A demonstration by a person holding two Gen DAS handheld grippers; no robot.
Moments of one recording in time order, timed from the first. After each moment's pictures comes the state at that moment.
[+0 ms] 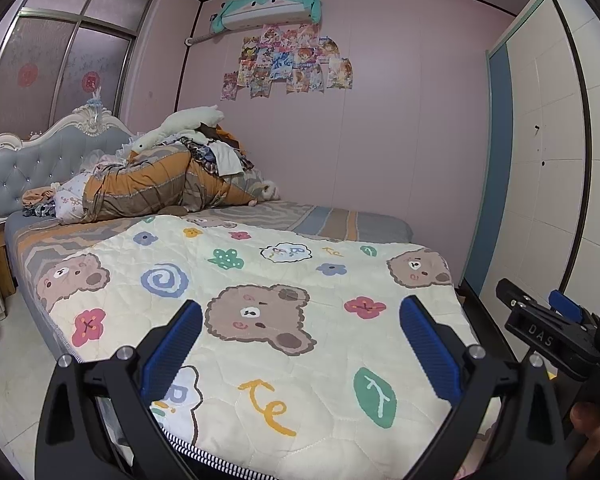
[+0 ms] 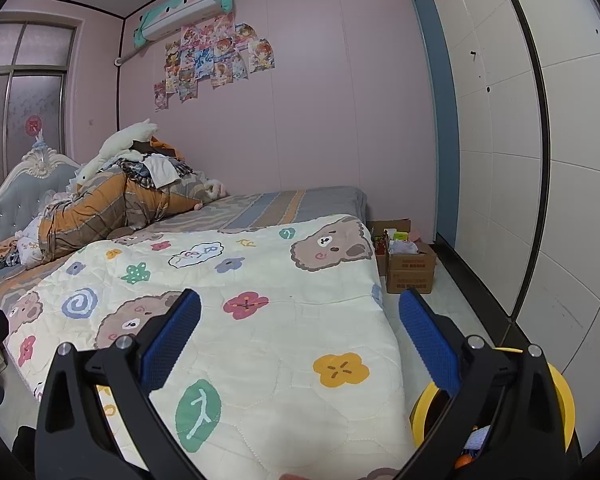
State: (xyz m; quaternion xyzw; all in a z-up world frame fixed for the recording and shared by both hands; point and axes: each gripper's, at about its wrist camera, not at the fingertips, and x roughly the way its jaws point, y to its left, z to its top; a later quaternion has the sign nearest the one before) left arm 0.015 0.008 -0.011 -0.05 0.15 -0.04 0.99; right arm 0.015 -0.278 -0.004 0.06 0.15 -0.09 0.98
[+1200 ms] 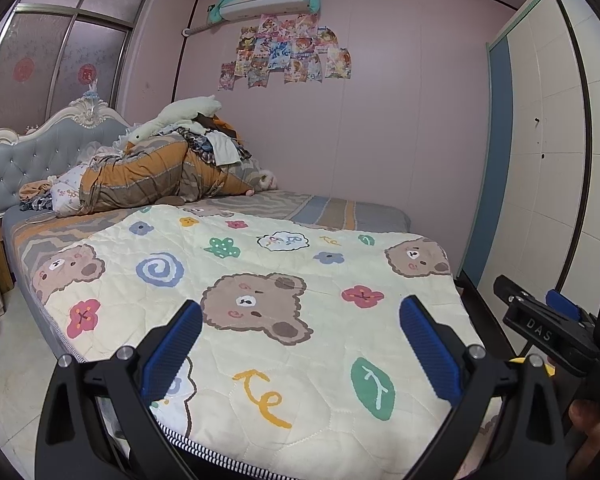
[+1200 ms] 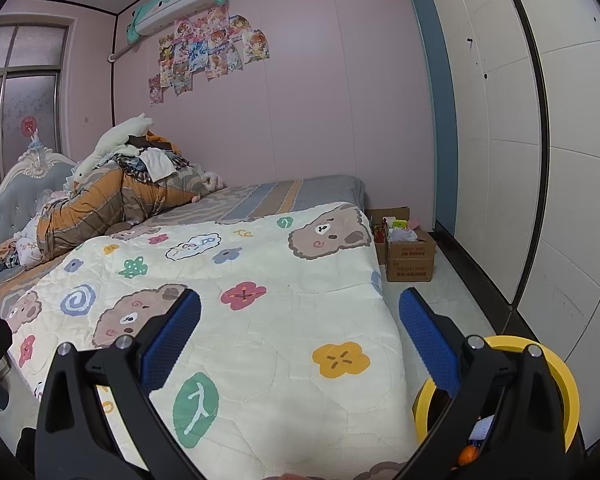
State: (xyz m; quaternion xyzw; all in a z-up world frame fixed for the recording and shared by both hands) left arm 0.018 0.008 -0.021 -0.05 0.16 -0.05 0.98; right arm 0.024 -0.277 -0.013 0.07 0.17 -0.09 0.98
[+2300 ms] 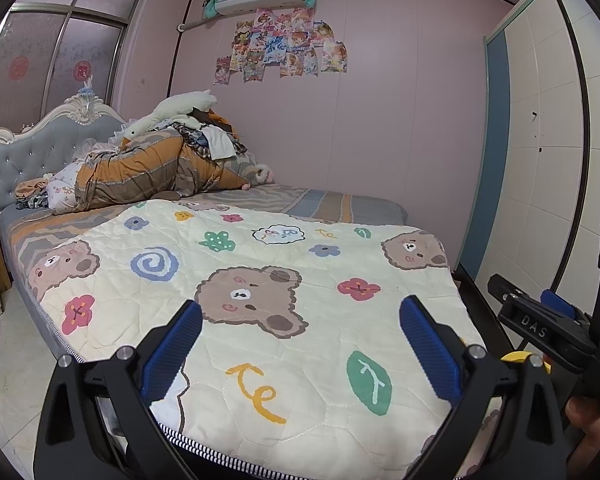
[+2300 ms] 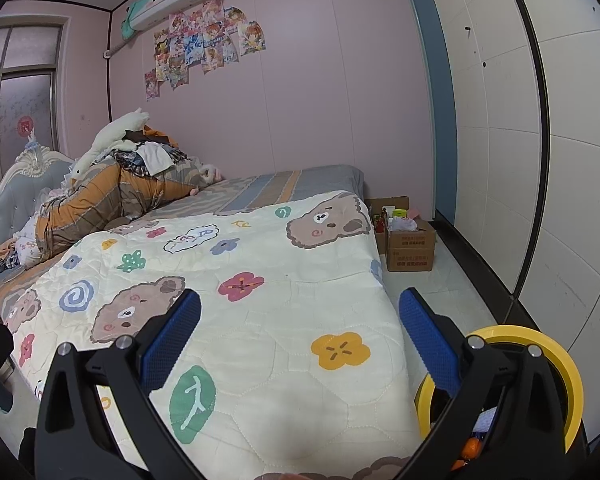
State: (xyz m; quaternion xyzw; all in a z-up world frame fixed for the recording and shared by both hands) left arm 0.024 0.007 -0.026 -0.05 0.17 -0.06 0.98; right arm 0.026 -0.274 -0.020 0.08 0.18 -0.10 0.98
